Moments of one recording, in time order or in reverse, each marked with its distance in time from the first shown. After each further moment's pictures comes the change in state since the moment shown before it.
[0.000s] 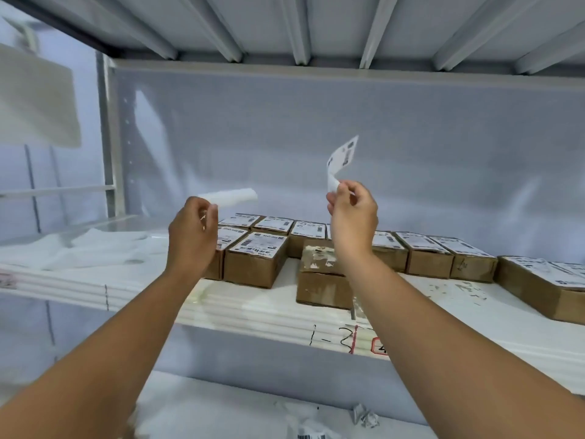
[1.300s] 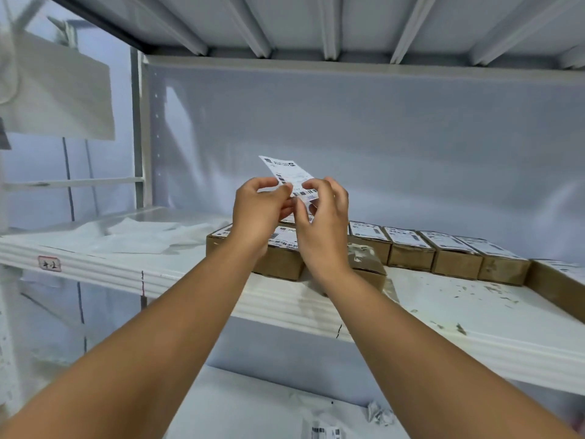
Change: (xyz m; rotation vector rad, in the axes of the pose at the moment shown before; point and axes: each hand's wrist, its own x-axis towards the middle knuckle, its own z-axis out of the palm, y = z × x) left_hand -0.006 0.068 -0.001 -0.757 -0.223 -0.394; right_hand -0.059 -0.001 0.049 -0.245 -0.273 -0.331
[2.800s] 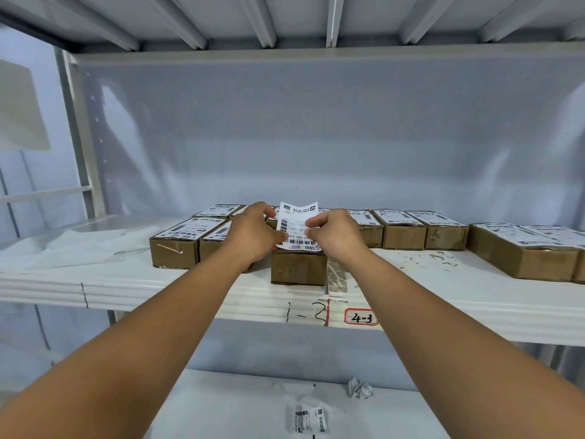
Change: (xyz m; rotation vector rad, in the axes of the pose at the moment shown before) left_hand -0.022 -0.042 0.051 0.851 -0.269 0.021; right_hand 0.013 0.066 -0.099 -0.253 -0.272 0.466
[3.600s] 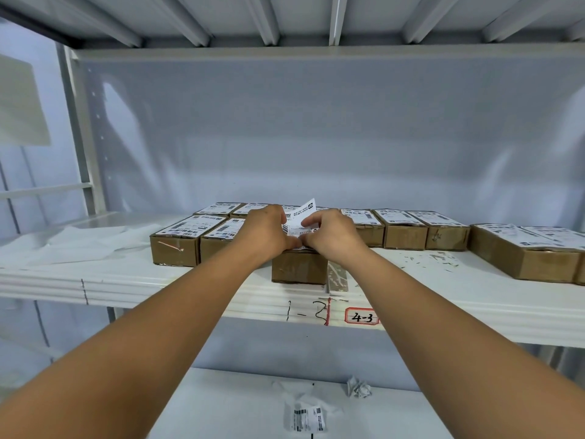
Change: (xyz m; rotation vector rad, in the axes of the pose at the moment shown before) left_hand -0.005 0.013 0.005 0.385 -0.070 0.114; right_hand -0.002 -0.006 0.000 -0.233 -0.074 -0.093
